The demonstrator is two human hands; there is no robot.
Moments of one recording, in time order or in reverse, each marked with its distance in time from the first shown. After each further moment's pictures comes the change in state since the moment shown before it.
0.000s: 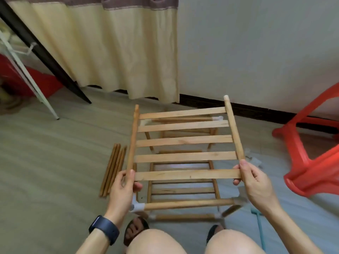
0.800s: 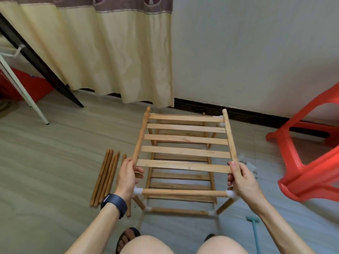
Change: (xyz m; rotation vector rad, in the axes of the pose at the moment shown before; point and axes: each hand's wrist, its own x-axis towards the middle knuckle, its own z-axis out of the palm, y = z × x) left_hand 0.069 0.021 0.046 -0.114 -0.027 -0.077; right_hand 0.040 0.015 0.008 0.137 -0.066 0.216
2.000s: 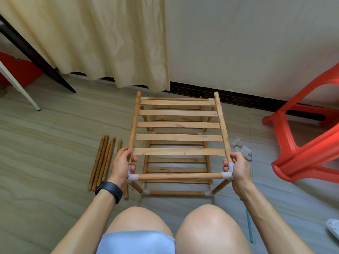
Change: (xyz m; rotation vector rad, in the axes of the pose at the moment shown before) left_hand -0.005 -0.010 -0.004 -0.168 -0.086 -0.118; right_hand 0.008 0.016 0.012 0.391 0.225 0.339
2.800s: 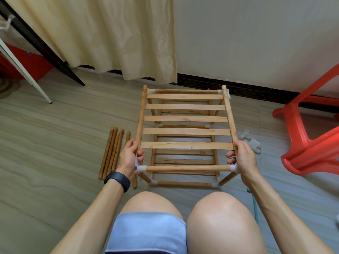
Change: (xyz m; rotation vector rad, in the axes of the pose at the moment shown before) left_hand -0.008 0.000 -0.008 -0.135 -0.032 -0.077; right_hand -0.002 0.002 0.002 -0.246 -0.064 -0.177
